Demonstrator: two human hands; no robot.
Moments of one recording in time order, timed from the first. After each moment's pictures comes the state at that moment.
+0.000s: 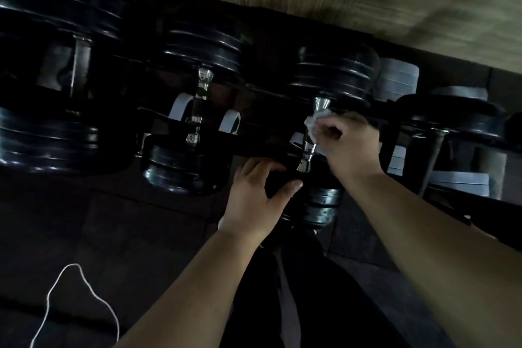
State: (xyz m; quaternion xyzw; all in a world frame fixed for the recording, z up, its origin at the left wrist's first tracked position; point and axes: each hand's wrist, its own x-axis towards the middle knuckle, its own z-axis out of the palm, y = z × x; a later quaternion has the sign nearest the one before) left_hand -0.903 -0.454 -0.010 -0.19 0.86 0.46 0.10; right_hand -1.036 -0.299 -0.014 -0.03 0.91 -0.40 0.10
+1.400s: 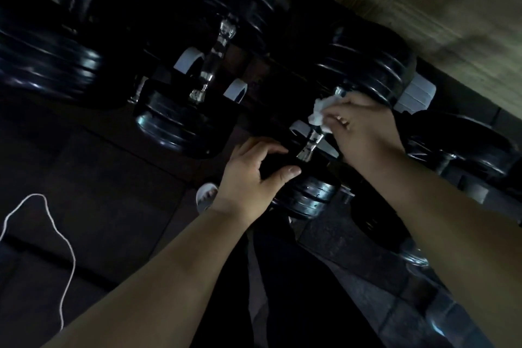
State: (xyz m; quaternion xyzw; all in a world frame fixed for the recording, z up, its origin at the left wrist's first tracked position) left_hand -0.892 -0.439 -0.023 -0.25 0.80 0.55 0.01; right_hand -1.067 -0.293 0.006 -0.26 0.89 -0.30 0.22
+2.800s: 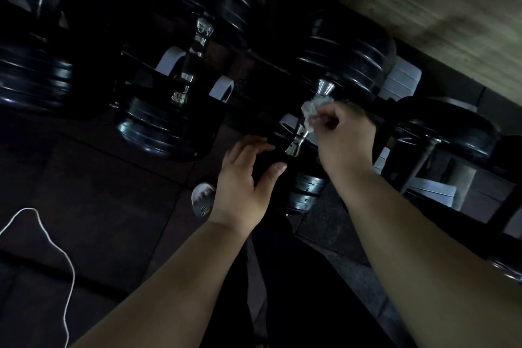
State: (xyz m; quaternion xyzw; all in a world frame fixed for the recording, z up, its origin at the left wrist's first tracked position) left_hand -0.887 -0.425 -0.019 -0.27 0.81 0.52 0.01; right_hand -1.034 -0.304 0.007 -0.02 0.93 -0.34 0.17
